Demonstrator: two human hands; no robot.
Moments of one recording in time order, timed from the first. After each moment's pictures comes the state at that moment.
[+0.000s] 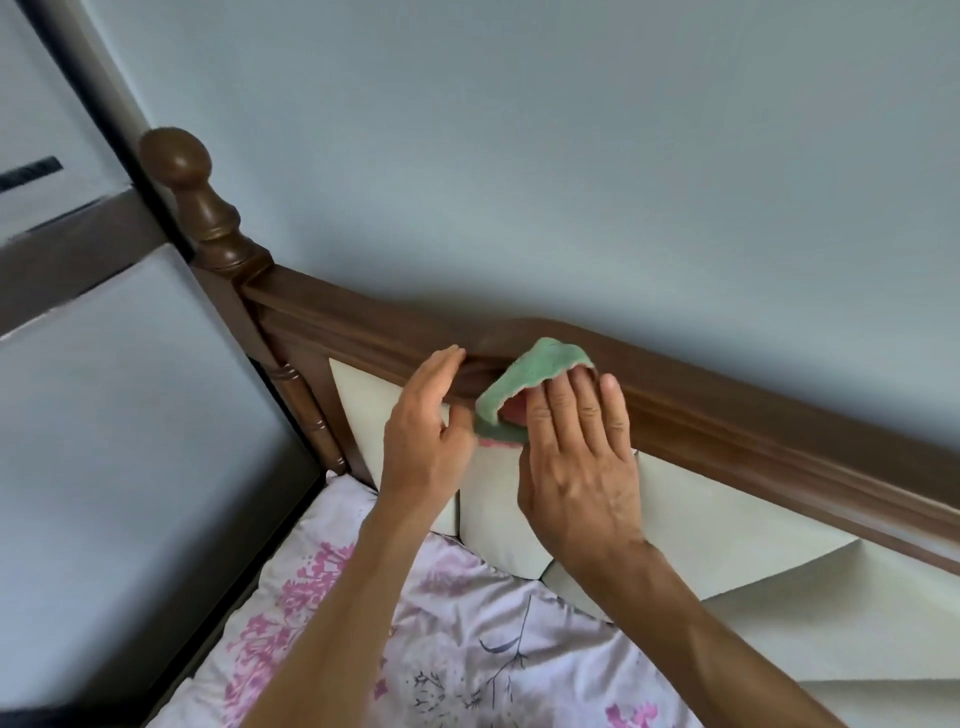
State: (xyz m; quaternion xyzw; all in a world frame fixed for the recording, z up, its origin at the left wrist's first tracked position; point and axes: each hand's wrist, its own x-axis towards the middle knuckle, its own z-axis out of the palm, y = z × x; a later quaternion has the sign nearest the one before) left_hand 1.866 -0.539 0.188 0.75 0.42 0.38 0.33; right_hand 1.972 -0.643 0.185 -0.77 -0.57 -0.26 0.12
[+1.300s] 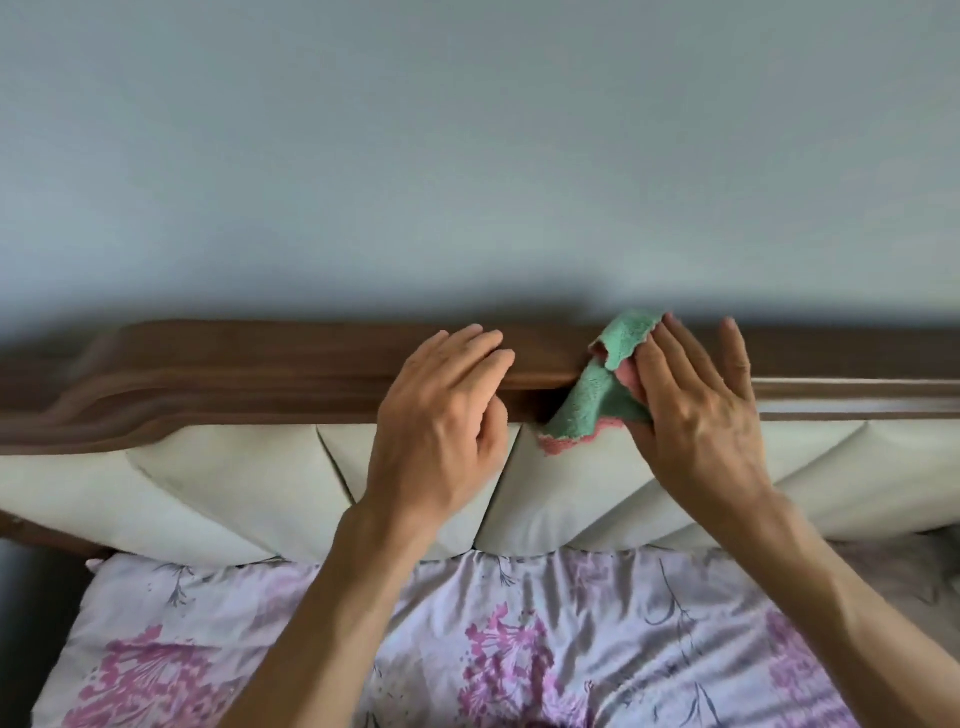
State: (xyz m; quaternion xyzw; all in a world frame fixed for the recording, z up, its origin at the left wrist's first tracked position) left_hand 2.042 -0.714 0.225 0.91 0.07 0.36 0.18; right_hand 2.160 -0.900 0.236 -0.89 -0.38 -0.26 0.03
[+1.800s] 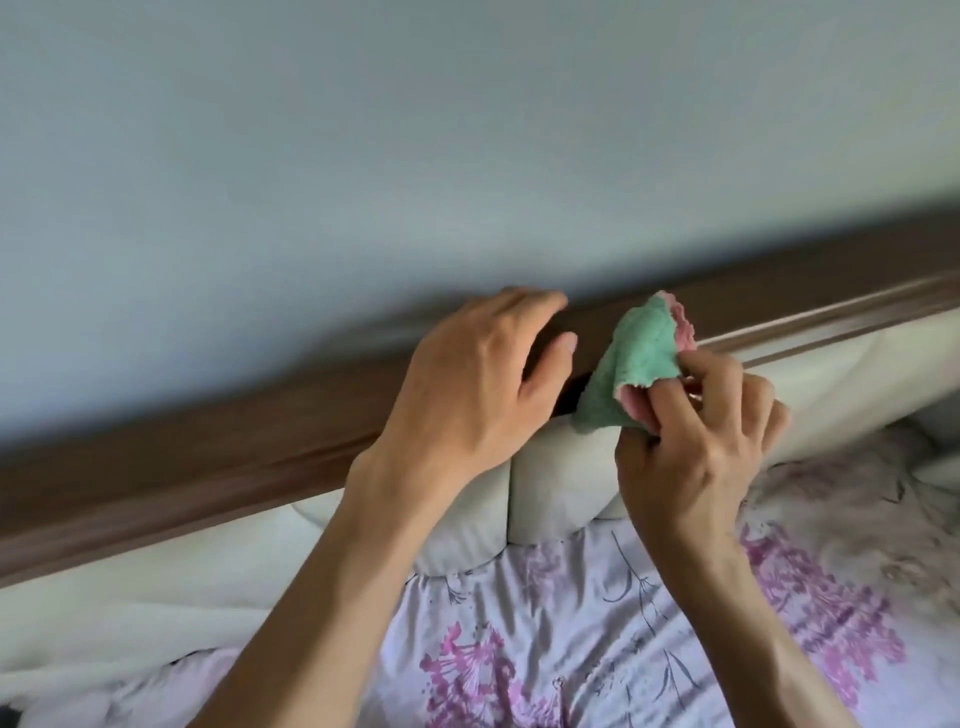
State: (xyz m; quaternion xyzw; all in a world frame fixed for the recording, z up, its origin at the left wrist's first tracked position) left_hand 2.206 -0.867 0.274 0.96 -0.03 0.15 0.22; right_hand 2.223 -1.026 0.194 -0.87 -0.11 -0.41 0.26
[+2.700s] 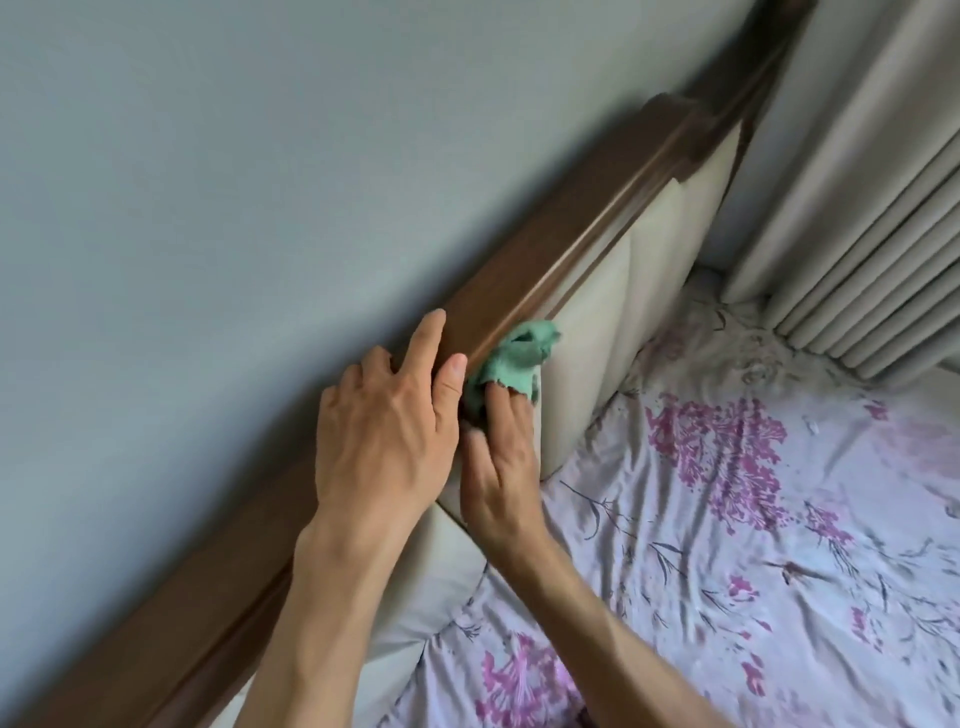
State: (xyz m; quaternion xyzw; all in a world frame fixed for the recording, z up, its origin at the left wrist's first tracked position) left_hand 2.239 -0.893 0.257 0.99 -0.12 0.05 0.08; right_hand 2.206 -0.970 0.169 -0.78 0.09 -0.21 0.58
